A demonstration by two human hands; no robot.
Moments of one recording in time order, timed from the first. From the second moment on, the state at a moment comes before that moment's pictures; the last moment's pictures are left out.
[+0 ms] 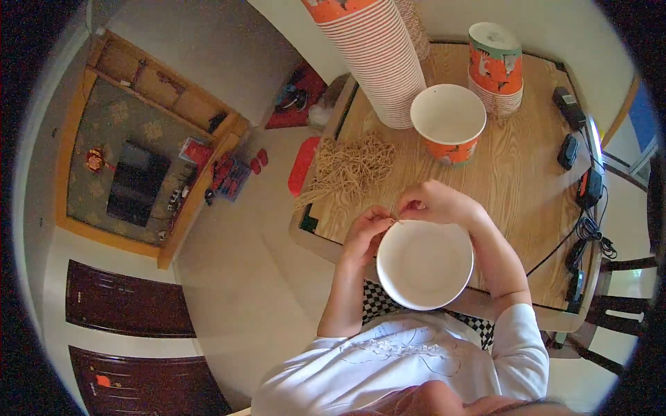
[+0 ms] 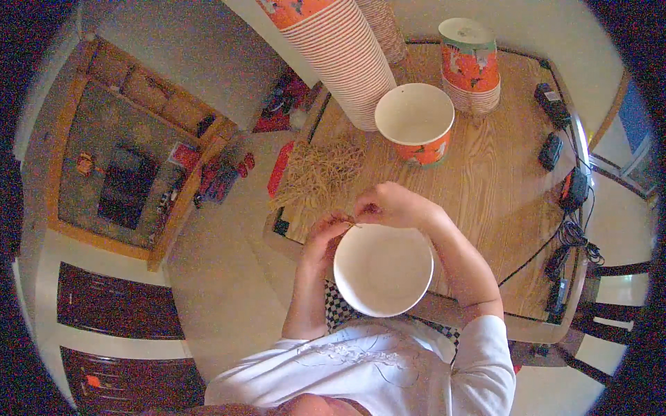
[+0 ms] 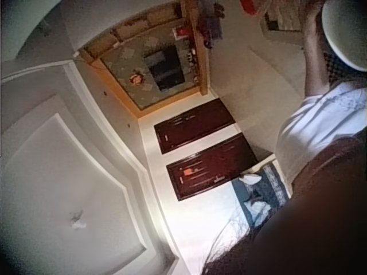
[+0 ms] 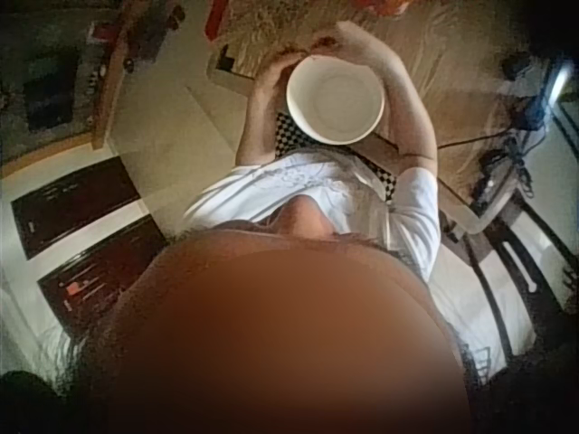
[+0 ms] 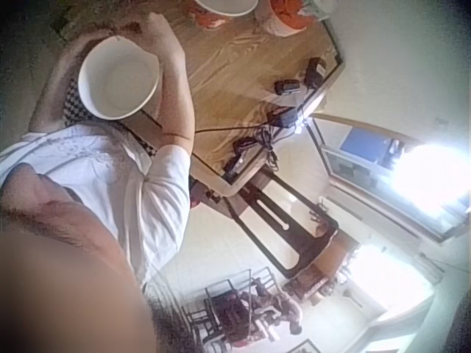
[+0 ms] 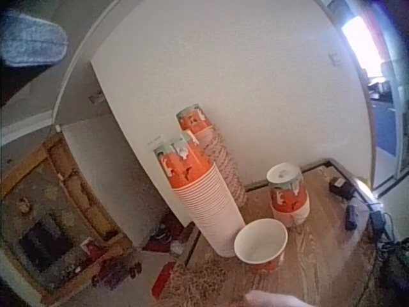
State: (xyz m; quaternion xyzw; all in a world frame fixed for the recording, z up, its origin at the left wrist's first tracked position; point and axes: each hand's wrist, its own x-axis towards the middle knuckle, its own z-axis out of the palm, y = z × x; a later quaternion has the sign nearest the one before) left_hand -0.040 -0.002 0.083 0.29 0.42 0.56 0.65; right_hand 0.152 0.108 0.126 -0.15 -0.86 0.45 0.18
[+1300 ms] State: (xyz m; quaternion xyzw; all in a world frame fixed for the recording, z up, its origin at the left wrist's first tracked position) left_hand -0.028 -0.001 0.098 0.36 0.55 0.51 0.55; right_hand 0.150 0.105 0.129 -0.15 -0.86 0.42 0.23
